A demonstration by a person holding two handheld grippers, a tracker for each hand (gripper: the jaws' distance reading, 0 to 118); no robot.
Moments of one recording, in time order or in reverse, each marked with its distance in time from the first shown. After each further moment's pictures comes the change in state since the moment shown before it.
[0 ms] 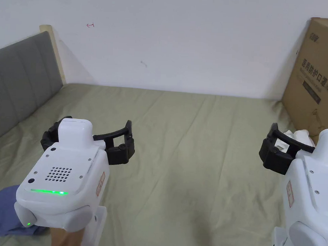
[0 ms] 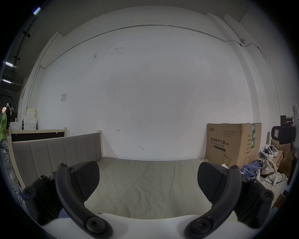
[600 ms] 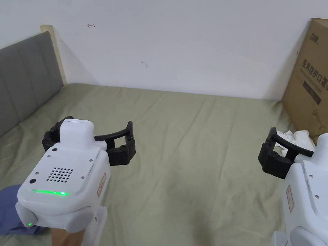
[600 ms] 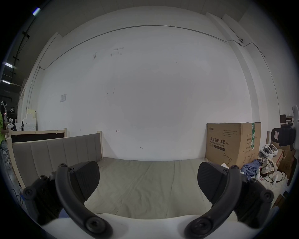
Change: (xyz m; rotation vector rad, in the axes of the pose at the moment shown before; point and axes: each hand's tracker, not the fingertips) left arm 0.000 -0.001 0.003 0.002 -0.004 -0.008; right arm 0.003 -0.002 0.002 -0.014 0.020 -0.010
